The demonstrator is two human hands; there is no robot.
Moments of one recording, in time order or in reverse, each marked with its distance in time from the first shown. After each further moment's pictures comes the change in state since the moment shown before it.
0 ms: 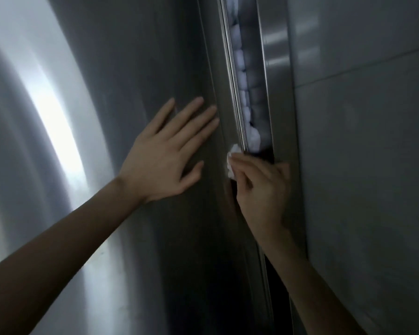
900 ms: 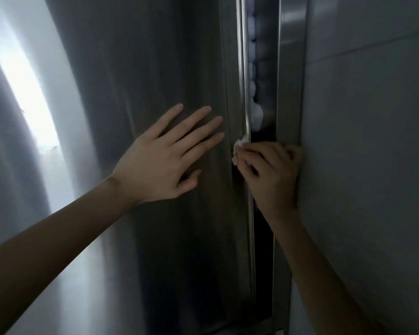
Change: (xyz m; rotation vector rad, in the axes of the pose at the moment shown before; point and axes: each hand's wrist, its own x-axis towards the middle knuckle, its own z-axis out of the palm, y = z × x) left_hand -0.037 0.025 0.012 -0.001 -0.028 0.089; right_hand -0.011 0.035 -0.008 -0.181 -0.012 -0.332
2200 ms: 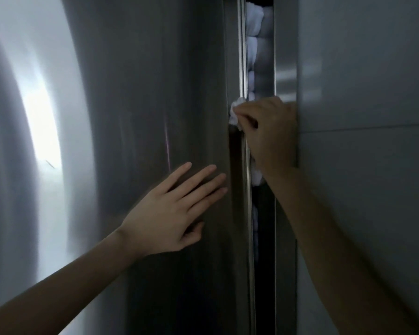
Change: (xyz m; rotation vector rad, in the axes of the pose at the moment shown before) left_hand 0.000 0.001 -0.001 -0.036 -0.052 -0.018; right_hand 0.156 0.013 0.015 0.082 -0.074 0.014
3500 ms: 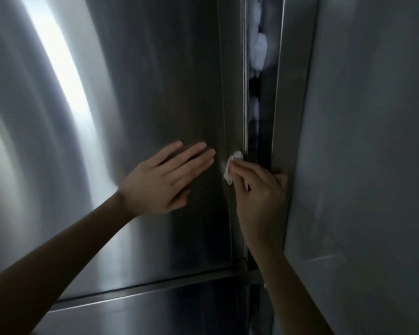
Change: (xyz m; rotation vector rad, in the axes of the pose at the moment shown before) left_hand -0.079 0.101 0.035 -0.035 -0.129 0.043; right_hand -0.257 -0.066 -0.041 0.185 -0.217 0.537
